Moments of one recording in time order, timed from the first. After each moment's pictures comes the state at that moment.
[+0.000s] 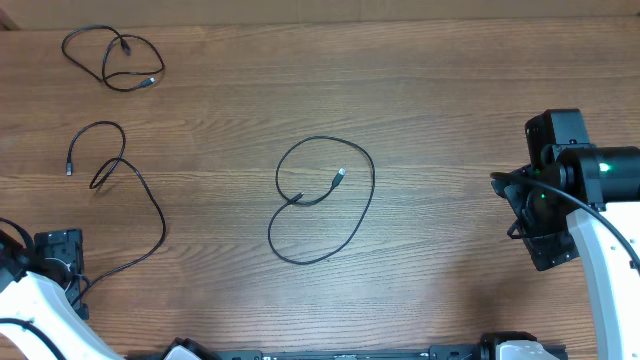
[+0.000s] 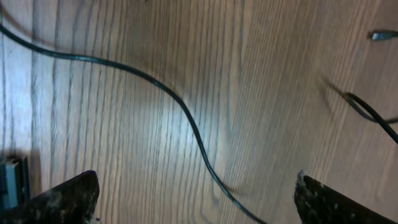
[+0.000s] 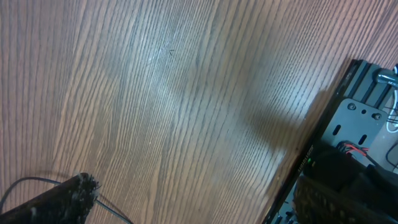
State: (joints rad) left arm 0.93 1.23 0.96 -0.98 0.03 -0.82; right arm 0.02 1.29 1.37 -1.59 0.16 1.22
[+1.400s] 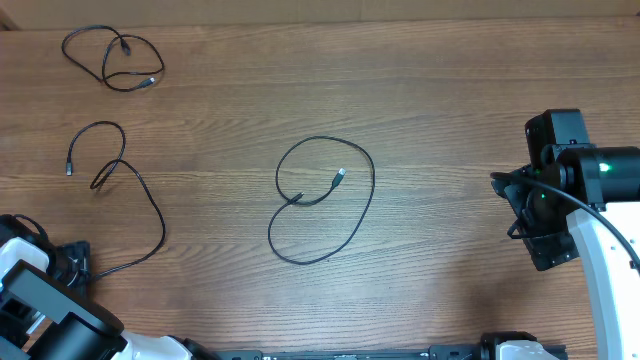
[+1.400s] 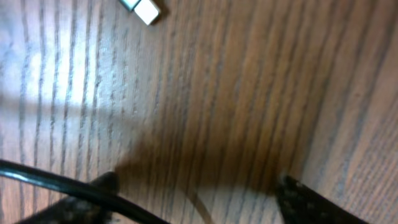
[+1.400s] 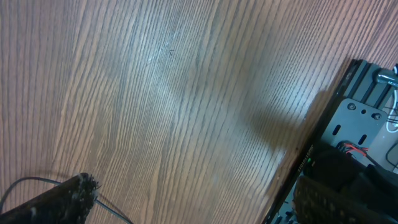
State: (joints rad) left arm 0.93 1.72 0.93 -0.66 -0.12 -0.84; right arm 0.02 1.29 1.37 -1.59 0.16 1.22
